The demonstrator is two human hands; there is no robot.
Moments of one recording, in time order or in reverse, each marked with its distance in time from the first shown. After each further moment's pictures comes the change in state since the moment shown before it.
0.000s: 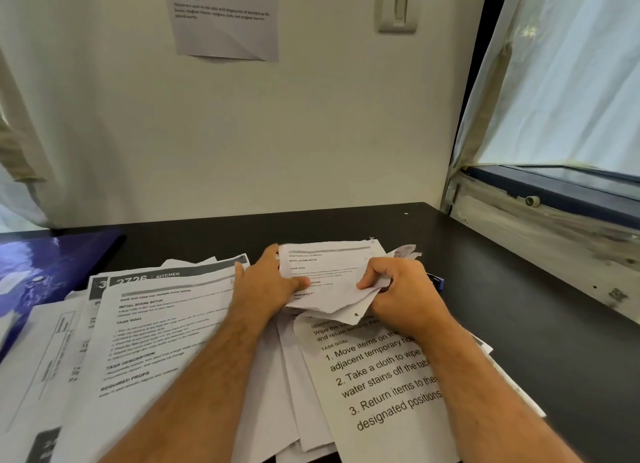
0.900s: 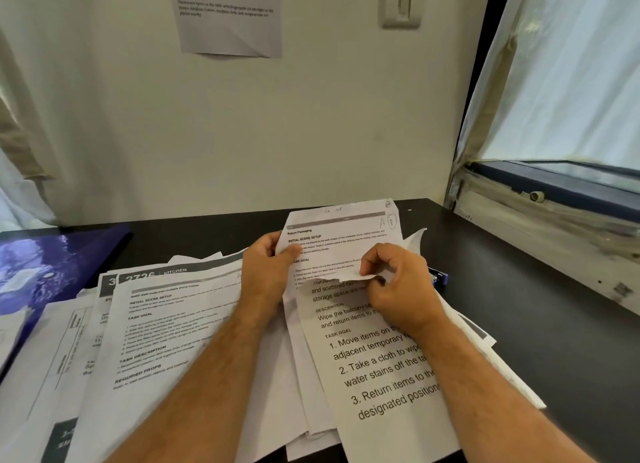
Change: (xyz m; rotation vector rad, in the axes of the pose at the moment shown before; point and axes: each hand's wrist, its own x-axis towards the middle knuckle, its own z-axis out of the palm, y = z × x) left_hand -0.021 0.016 -0.011 -0.920 0.108 -0.059; right_hand -0.003 -0.005 0.012 0.114 0.172 -0.215
